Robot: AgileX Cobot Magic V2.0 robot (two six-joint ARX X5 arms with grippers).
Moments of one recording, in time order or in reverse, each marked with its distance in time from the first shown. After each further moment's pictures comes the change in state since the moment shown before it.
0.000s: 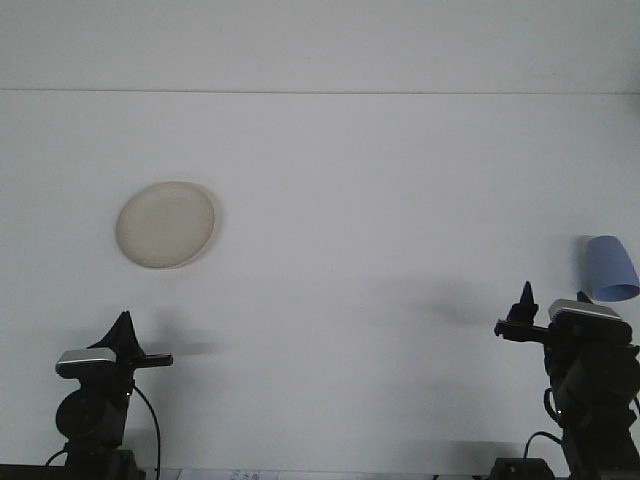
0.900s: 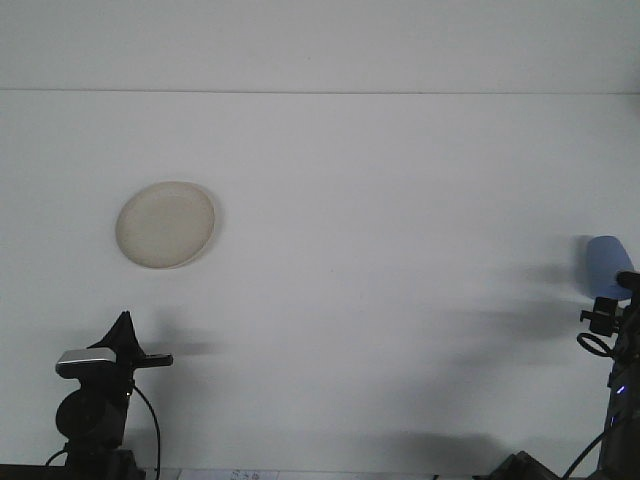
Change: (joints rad) left arm 0.000 0.000 0.000 0.000 0.000 -0.002; right arm -0.656 0.685 0.024 0.323 -0.069 -0.445
